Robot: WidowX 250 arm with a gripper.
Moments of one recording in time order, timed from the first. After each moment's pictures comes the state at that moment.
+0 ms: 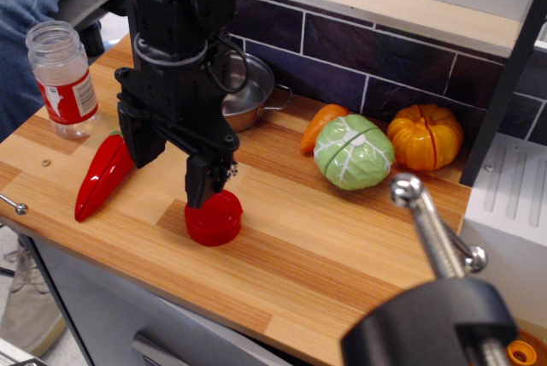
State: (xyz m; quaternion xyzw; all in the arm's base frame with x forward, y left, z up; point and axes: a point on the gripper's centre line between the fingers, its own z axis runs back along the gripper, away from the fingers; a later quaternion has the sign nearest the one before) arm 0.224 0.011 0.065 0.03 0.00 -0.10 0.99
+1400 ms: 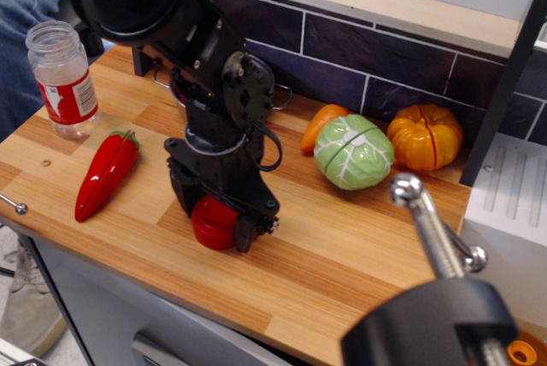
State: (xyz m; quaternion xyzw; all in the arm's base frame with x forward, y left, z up) arm 0.246 -0.014 -0.003 0.03 -0.07 -0.08 0.99
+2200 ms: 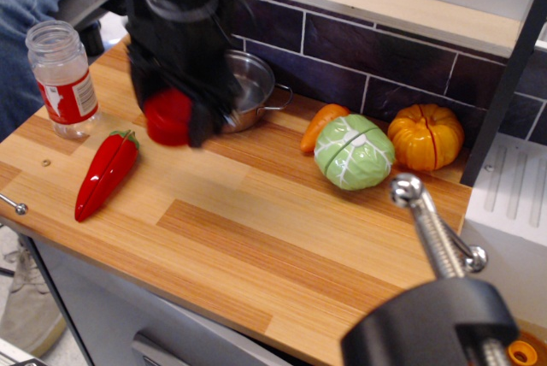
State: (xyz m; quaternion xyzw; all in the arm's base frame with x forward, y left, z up) arm 0.266 0.045 0.088 0.08 -0.05 -0.10 0.99
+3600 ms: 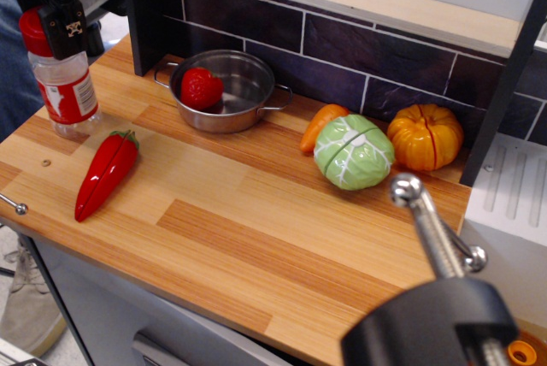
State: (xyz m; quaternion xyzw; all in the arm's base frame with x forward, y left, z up) arm 0.285 0.165 0.097 0.08 -0.08 -0.20 0.97
